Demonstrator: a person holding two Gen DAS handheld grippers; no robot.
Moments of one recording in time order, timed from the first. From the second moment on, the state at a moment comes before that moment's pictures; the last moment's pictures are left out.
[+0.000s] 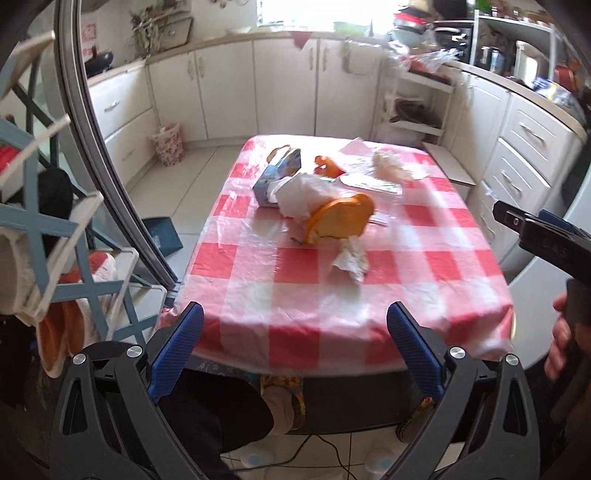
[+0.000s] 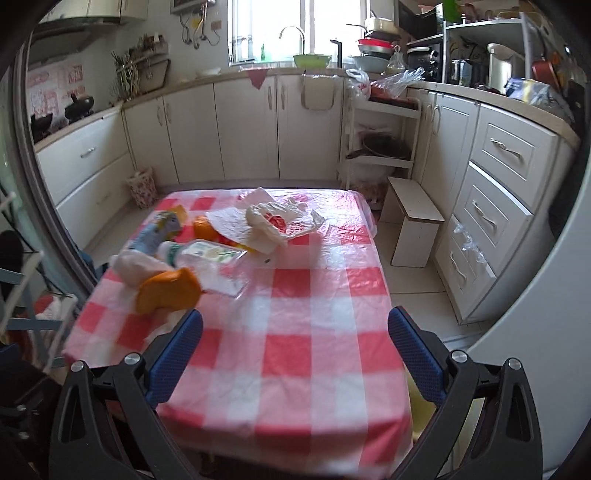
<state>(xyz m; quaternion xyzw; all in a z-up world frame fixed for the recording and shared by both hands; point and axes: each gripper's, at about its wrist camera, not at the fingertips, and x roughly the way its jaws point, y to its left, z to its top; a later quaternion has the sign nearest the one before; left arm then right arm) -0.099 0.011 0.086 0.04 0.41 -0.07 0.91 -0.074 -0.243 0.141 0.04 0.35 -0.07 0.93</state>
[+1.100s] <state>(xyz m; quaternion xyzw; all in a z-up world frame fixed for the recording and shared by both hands) -0.199 0.010 0.147 0.05 0.36 -0.11 0.92 -0.249 -0.197 0.202 0.01 0.29 -0.14 0.95</state>
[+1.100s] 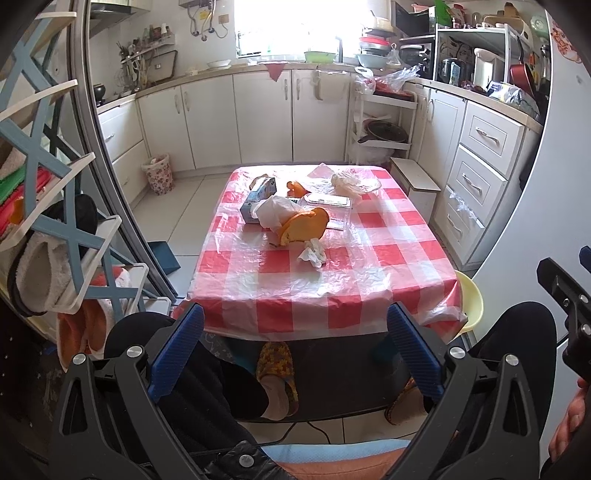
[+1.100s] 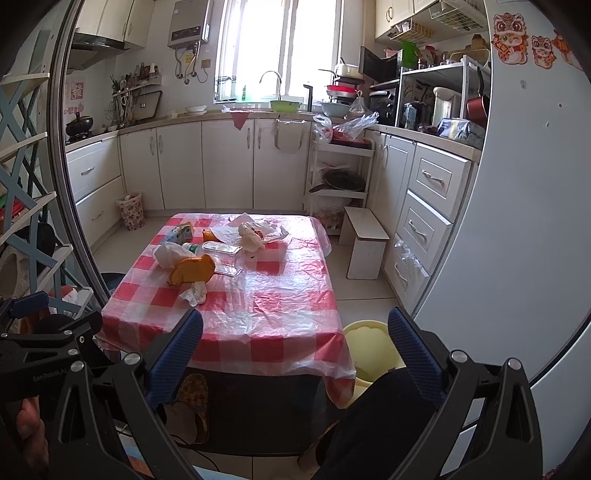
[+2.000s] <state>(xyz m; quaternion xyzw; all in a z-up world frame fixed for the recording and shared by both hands) -0.201 0.010 0.146 0.05 0.36 -0.11 0.92 -0.254 -0.201 0.204 0.03 0.30 -0.12 0.95</state>
